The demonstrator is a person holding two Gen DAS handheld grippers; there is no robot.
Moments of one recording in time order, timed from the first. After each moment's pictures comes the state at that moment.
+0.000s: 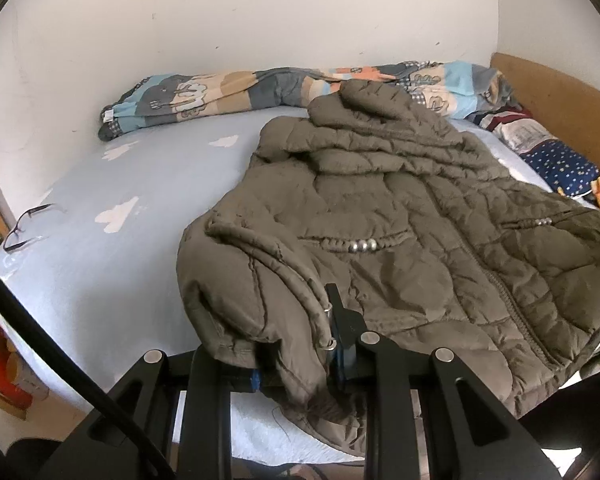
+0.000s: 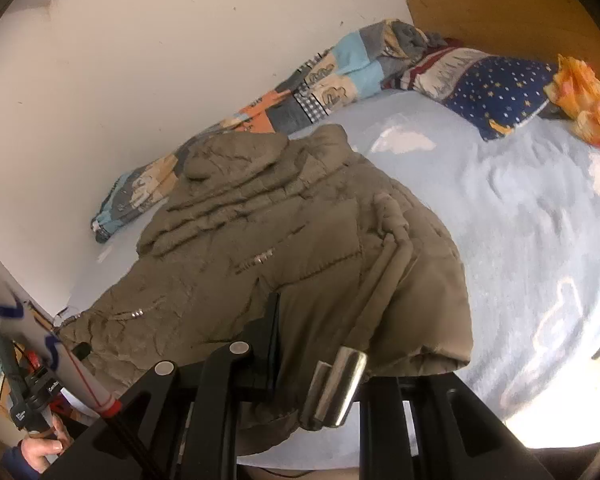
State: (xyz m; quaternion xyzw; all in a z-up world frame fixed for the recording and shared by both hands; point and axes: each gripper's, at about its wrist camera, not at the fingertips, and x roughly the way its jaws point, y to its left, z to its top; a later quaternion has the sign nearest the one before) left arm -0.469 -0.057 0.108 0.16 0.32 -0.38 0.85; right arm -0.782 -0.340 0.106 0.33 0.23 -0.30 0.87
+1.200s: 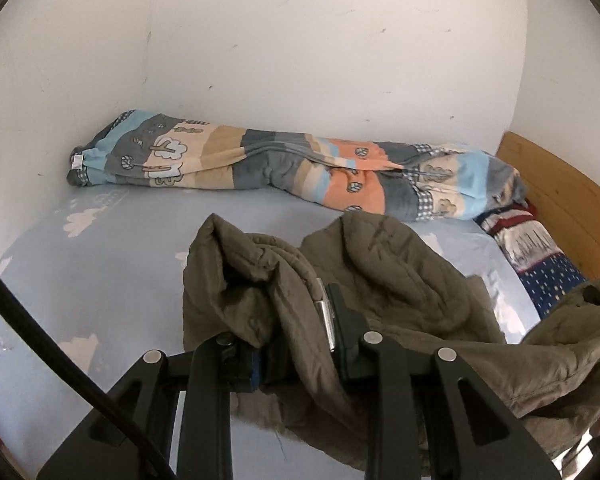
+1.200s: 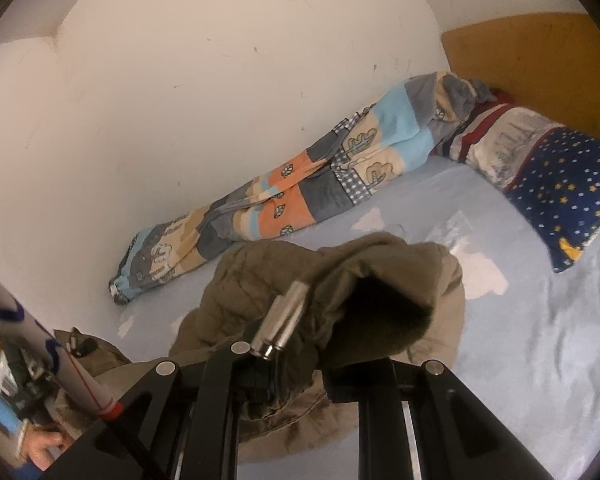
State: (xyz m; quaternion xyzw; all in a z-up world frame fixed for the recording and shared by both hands) left arm -0.308 -0.209 0.232 0.07 0.30 -0.40 0.86; right arm -0.648 -0.479 0.230 0.33 0.16 -0.28 0.89
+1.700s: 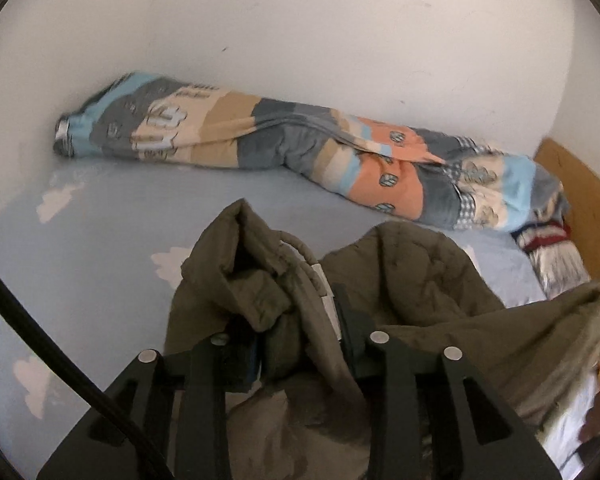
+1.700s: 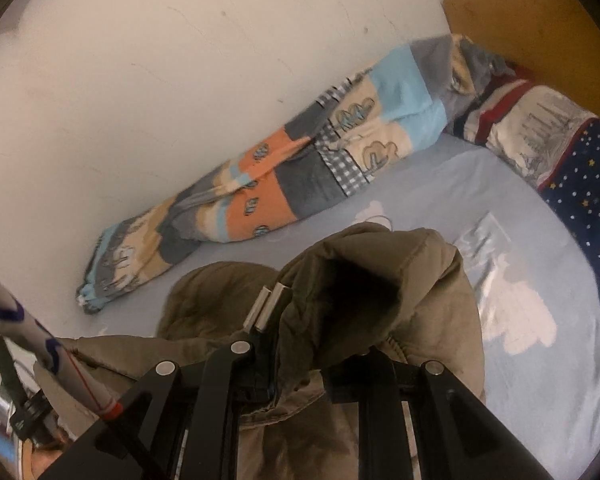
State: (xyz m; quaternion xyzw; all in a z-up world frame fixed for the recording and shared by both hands) left arm -0.212 -0.305 0.183 0.05 0.36 -0.36 0.86; right arm -0.531 -0.601 0.181 0.35 0.22 -0.30 0.86
